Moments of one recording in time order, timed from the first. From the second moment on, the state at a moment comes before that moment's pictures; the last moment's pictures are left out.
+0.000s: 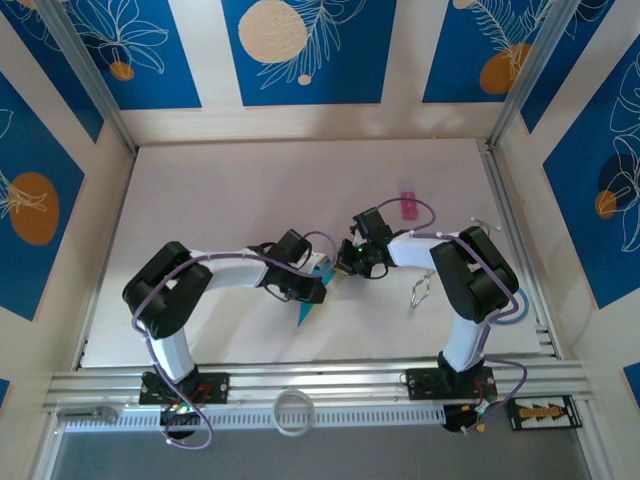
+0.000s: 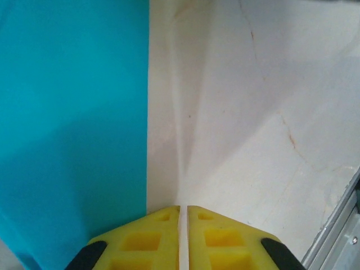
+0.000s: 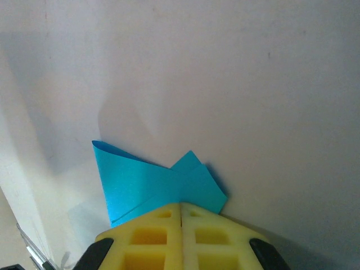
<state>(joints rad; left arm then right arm) -0.76 1.78 0.91 -0.25 0.52 -0.43 0.50 1.80 0.89 -0.14 -0.45 0.87</state>
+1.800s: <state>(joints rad) -0.64 1.52 0.68 -0.17 0.37 -0.57 0.52 1.63 0.79 -0.22 -0.44 0.81</state>
